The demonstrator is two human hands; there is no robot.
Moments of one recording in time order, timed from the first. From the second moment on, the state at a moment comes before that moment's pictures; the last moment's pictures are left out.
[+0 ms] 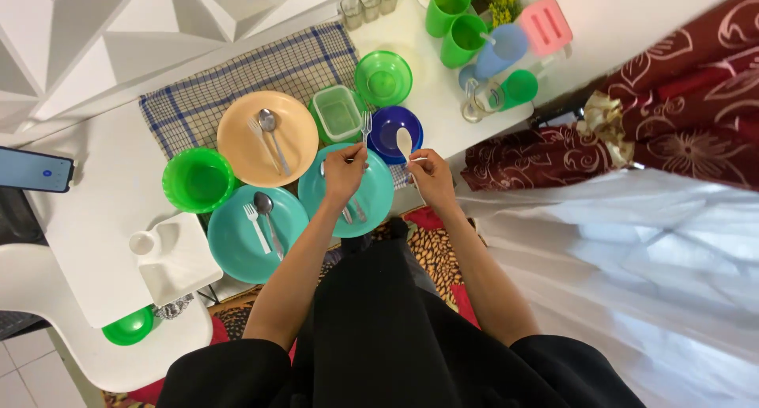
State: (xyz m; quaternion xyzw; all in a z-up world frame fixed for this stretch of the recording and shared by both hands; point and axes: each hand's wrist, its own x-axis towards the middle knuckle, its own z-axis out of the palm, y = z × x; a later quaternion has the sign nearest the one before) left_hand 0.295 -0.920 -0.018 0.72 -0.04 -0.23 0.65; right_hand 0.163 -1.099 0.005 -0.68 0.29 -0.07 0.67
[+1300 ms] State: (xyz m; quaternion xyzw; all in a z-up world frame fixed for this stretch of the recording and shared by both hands) left_hand 0.510 -1.080 -0.075 0.82 0.02 -0.07 0.57; right_hand 0.398 -1.291 -0.114 -0.79 0.25 -0.04 0.56
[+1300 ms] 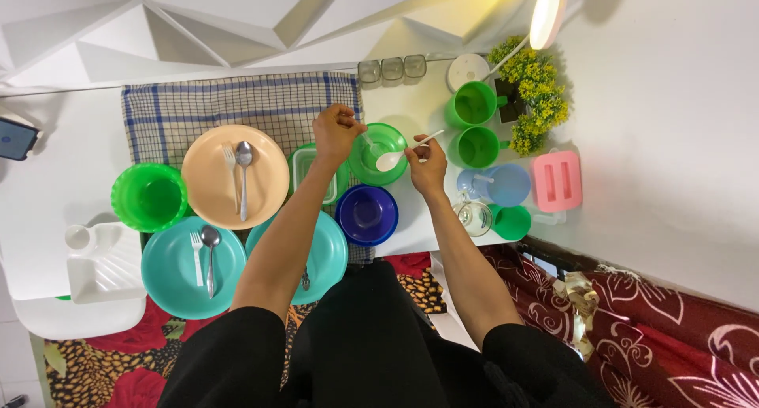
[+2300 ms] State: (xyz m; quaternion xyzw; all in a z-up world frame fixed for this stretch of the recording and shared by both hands) left_hand 0.516 -1.083 -0.142 0.86 0.03 -0.05 0.50; right_hand 0.442 -1.289 -0.163 -0.84 0.23 0.07 0.49
